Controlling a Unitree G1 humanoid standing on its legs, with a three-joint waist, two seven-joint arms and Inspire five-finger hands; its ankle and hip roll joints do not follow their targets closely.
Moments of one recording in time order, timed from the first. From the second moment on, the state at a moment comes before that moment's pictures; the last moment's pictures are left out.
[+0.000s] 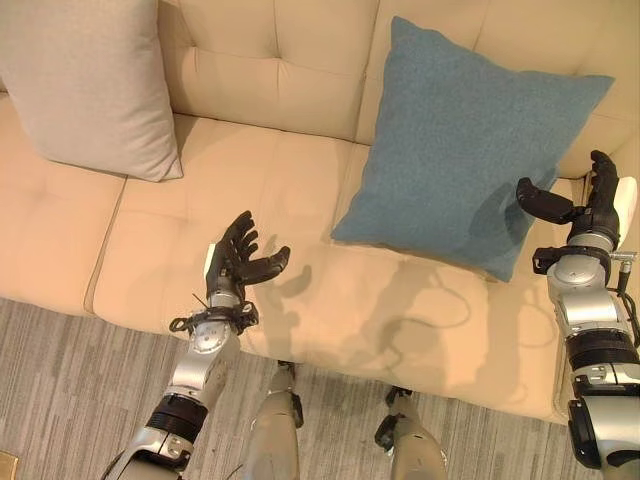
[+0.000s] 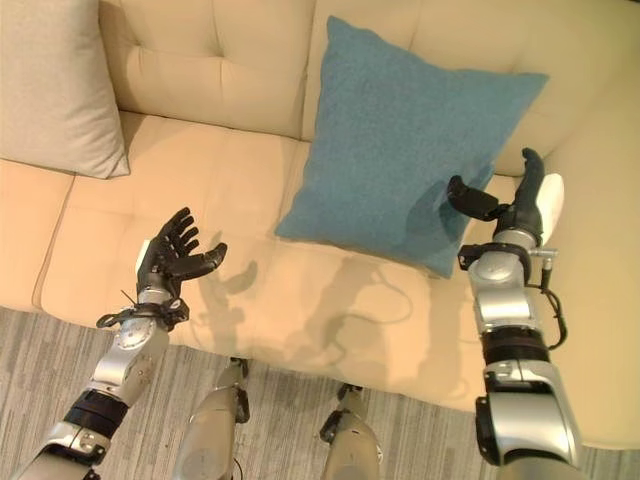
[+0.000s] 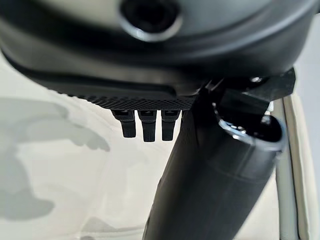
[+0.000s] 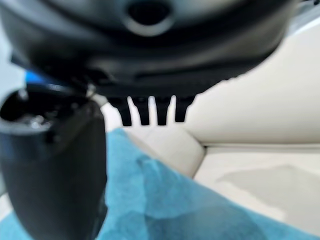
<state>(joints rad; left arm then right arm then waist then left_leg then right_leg) -0.31 0.37 -0.23 0.34 -0.56 -0.15 0.25 -0.67 -0.69 -0.02 0.65 0.03 0.10 -0.45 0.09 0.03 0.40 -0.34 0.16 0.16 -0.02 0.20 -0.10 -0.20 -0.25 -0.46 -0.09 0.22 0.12</state>
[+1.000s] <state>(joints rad) 0.15 0.17 0.09 0.61 -0.77 -0.16 0.25 -0.01 -0.21 -0.20 1.01 0.40 -0.04 -0.29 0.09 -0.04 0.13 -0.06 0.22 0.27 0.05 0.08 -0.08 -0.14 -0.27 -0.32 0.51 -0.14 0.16</state>
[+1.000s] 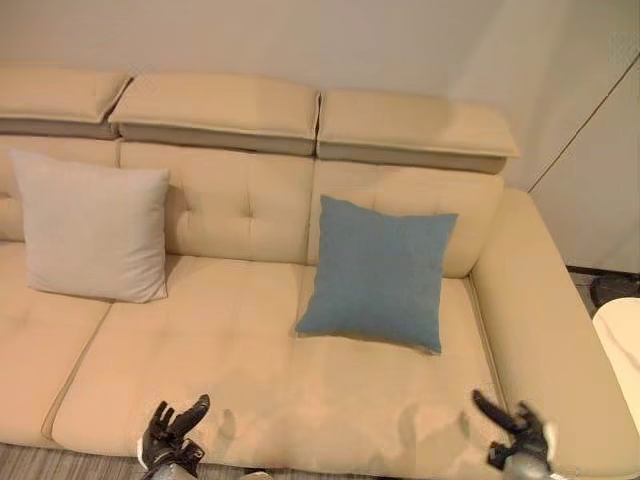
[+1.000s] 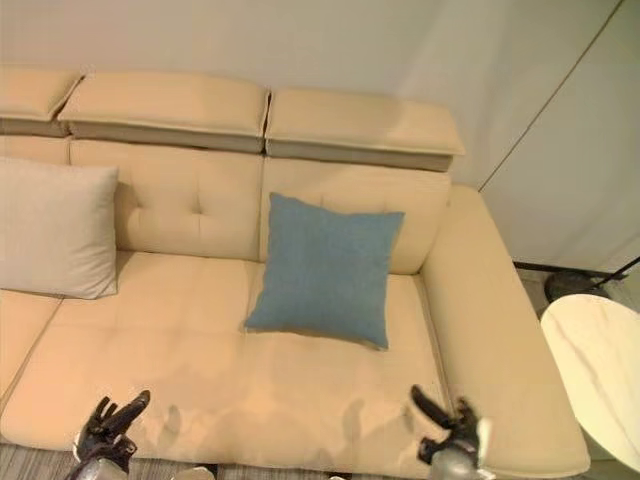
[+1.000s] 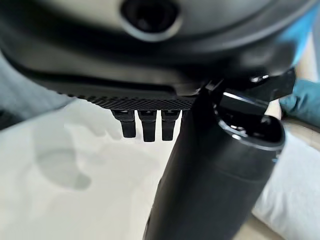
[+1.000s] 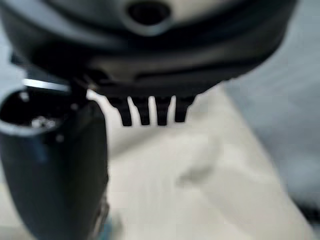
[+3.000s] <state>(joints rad) 0.09 0.12 -0.08 0.80 -0.82 -0.06 0.14 -0.02 -0.22 0.10 1.05 0.14 0.02 -0.17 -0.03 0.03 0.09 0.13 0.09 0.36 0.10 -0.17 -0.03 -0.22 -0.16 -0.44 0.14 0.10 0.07</state>
